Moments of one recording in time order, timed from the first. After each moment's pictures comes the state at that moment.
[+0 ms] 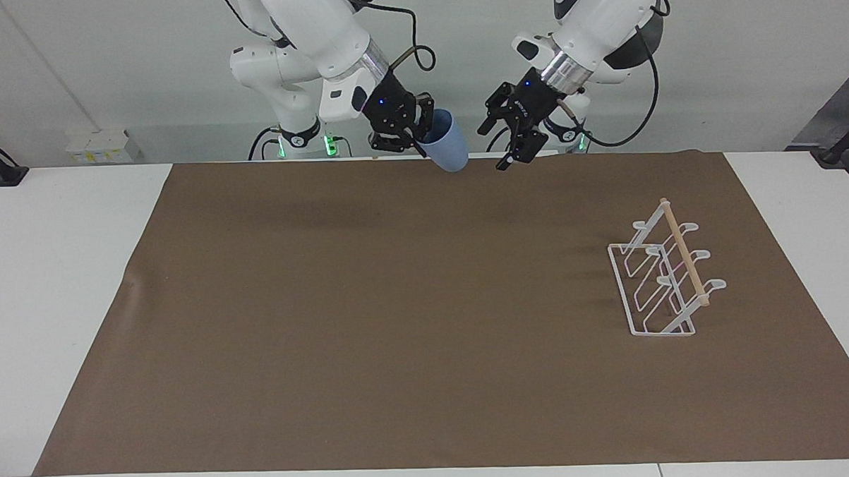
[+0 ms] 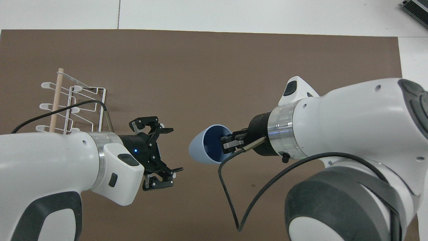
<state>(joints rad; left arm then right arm) -0.47 -0.29 -0.05 -2.08 -0.54 2.12 1.04 0.16 -0.06 0.28 -1.75 0.55 1.88 0.02</state>
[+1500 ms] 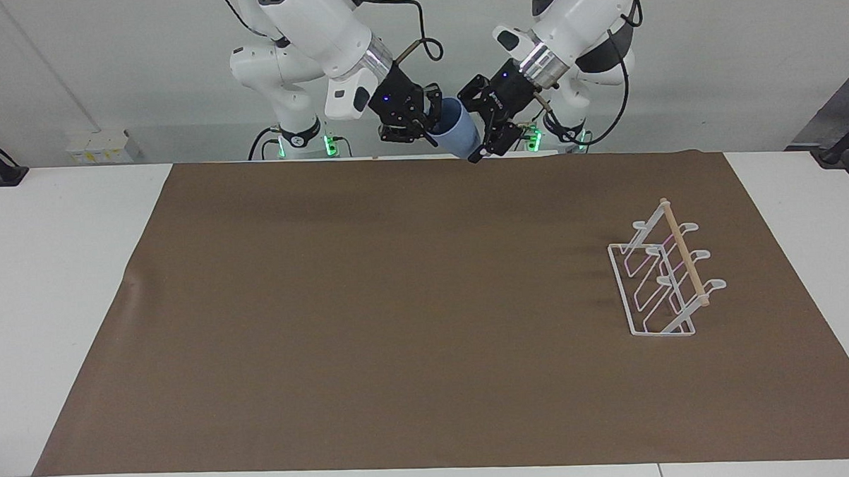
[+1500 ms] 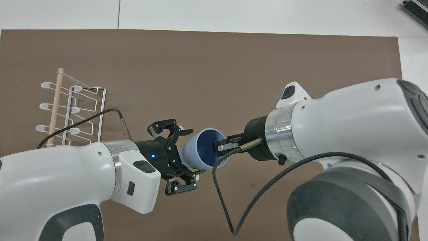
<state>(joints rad) -0.53 -0.29 -0.07 -2.11 -0.67 2.26 0.99 0.17 -0.06 0.28 -1.75 0.61 1.86 0.09</state>
